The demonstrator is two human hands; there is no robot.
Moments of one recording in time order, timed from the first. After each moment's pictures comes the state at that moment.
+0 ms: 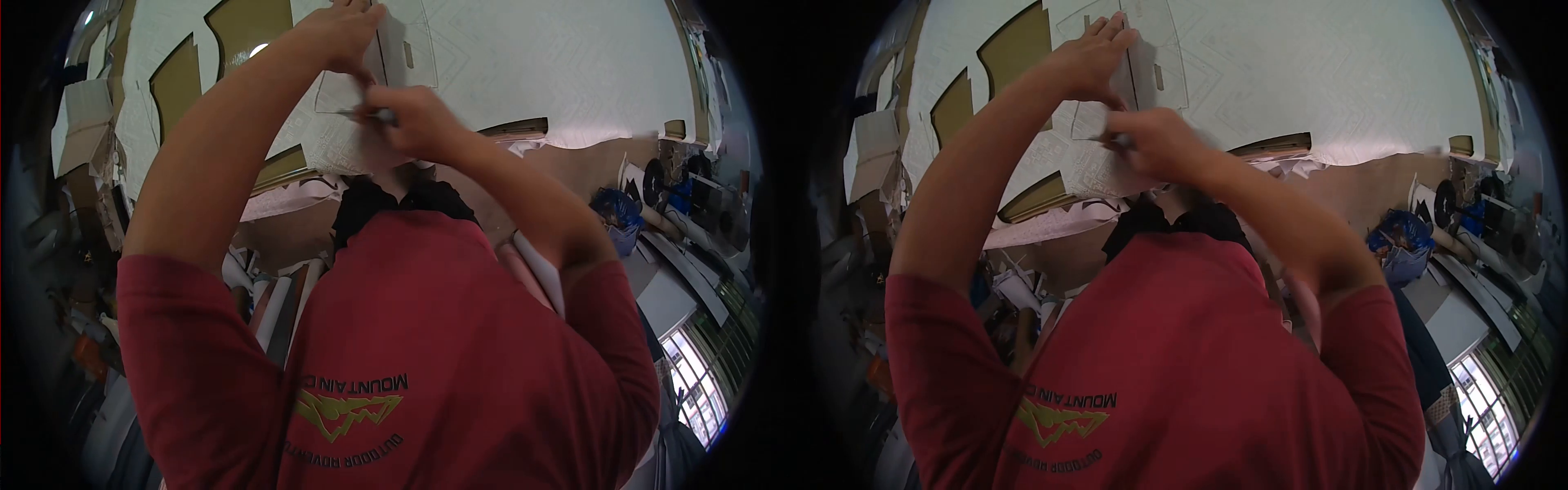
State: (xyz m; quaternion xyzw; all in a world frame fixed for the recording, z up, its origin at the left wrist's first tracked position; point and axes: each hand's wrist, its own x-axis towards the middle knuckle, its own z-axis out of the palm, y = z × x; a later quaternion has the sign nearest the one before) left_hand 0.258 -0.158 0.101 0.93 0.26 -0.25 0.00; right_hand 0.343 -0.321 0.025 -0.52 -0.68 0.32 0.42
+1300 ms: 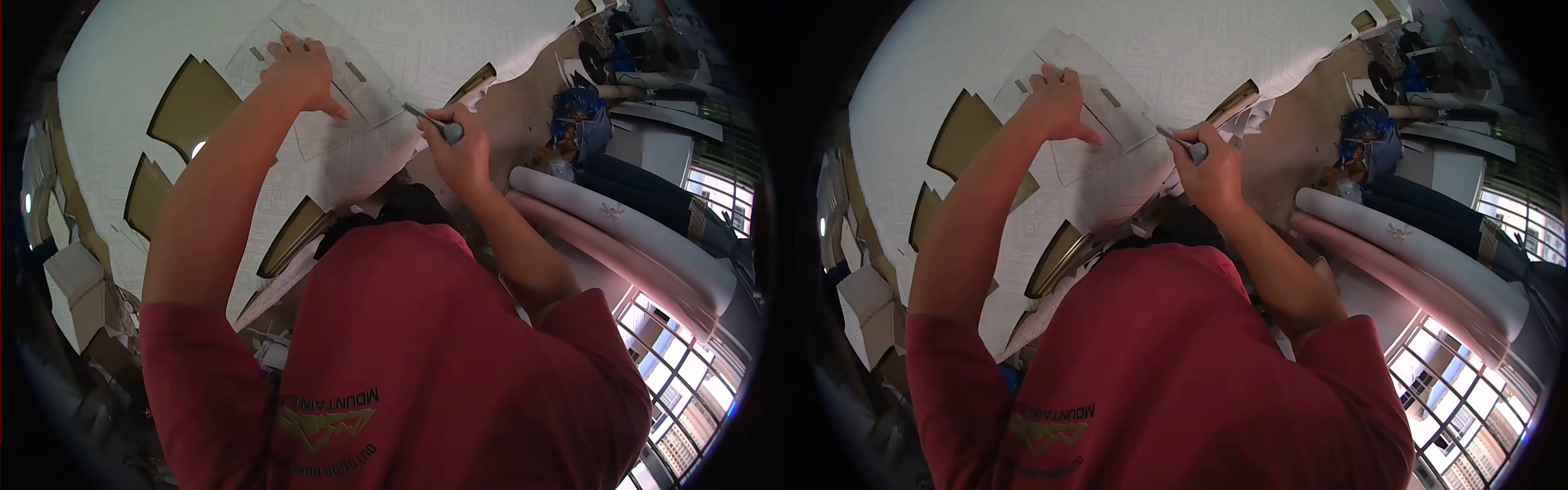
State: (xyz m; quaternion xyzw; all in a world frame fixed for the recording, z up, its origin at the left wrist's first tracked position) left_hand 0.272 -0.137 0.073 0.93 0.21 -0.29 0.02; right_hand 0.292 -0.402 0.029 -0.83 -0.25 0.07 0.49
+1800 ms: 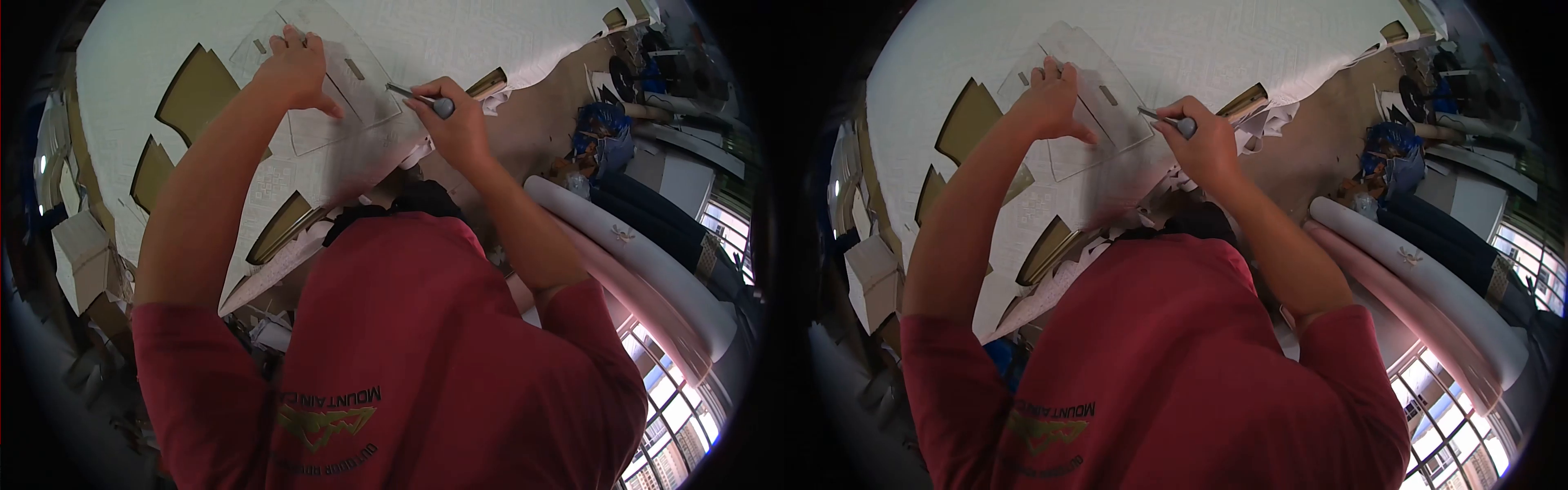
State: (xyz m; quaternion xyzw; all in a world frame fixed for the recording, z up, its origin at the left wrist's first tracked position) left_hand 0.267 -0.137 0.073 0.94 0.20 -0.28 0.02; right_hand 0.339 -0.392 0.020 -0.80 -0.30 0.13 0.50
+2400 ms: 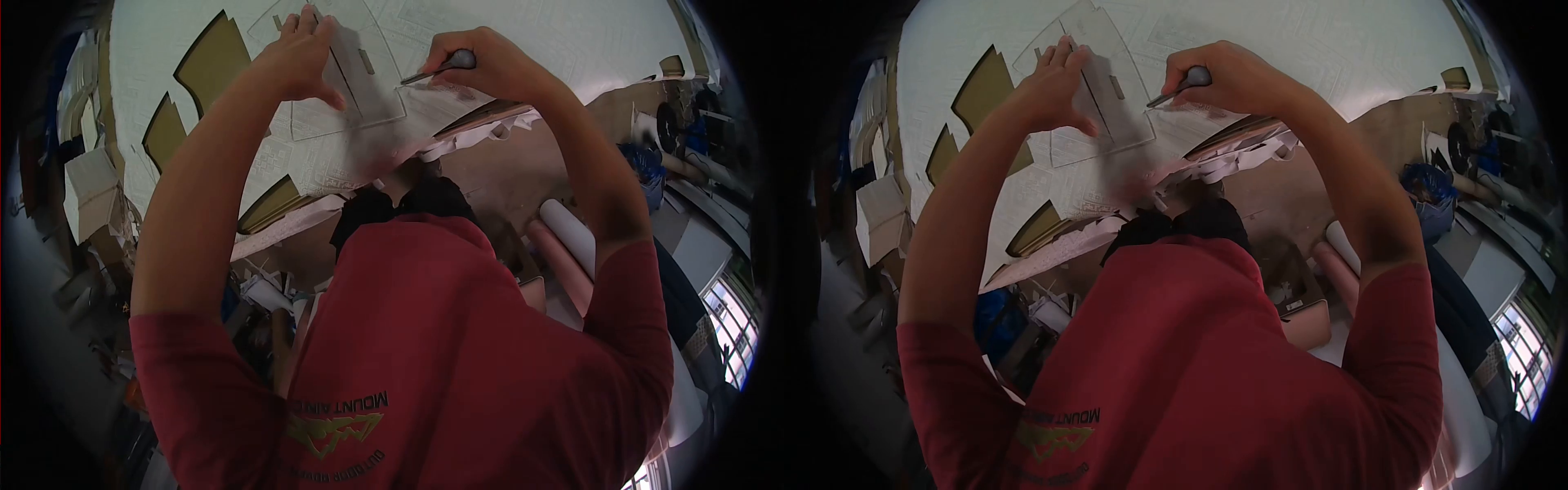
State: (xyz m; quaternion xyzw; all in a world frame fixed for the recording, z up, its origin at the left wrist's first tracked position) left_hand 0.269 -0.161 0.101 0.93 0.25 -0.27 0.01; right_hand 0.483 -0.342 0.053 -0.57 -0.64 0.37 0.37
